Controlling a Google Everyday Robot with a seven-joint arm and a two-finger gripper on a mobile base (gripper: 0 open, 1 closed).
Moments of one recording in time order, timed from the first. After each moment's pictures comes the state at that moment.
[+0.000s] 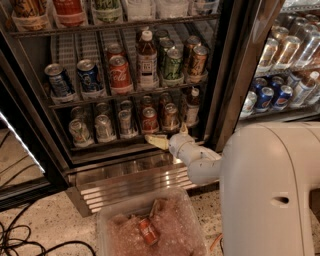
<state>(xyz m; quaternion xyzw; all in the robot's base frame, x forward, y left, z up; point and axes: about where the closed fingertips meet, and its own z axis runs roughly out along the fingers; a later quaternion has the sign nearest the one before) 0.746 -0.028 0.602 -0.16 0.74 0.21 0.62</state>
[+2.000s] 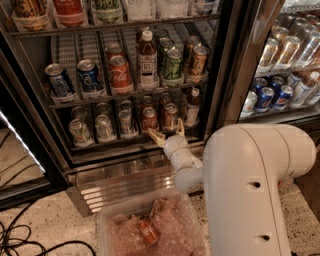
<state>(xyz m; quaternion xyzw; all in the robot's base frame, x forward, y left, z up) 0.763 -0.031 0.606 -0.15 0.66 0.10 0.73</state>
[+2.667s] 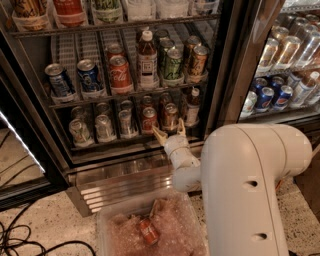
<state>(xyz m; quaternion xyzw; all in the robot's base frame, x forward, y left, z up) 0.772 -0.041 0.602 -0.12 0.67 0.07 0.73</state>
